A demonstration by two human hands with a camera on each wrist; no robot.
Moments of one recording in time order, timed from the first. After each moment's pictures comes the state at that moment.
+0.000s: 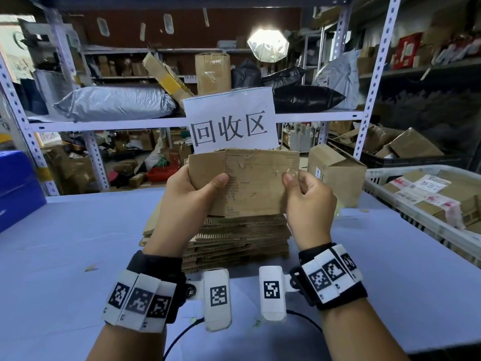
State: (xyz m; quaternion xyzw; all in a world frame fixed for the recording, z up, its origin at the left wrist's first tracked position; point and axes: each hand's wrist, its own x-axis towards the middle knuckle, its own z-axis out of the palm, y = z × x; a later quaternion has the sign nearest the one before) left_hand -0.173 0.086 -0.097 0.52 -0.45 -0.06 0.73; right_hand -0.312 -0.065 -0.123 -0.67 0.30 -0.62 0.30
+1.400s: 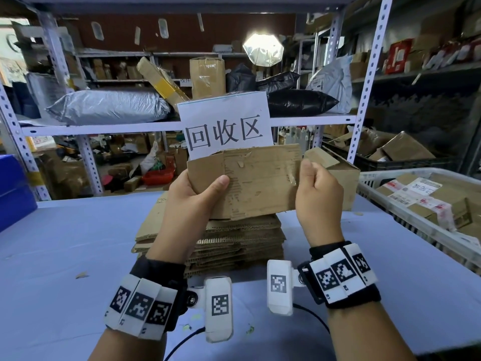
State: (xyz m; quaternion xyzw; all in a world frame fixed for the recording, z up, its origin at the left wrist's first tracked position) left_hand -0.185 0.073 -0.101 0.47 -0.43 -0.10 0.76; right_hand -0.331 -0.074 -0.100 -0.70 0.30 -0.60 0.25
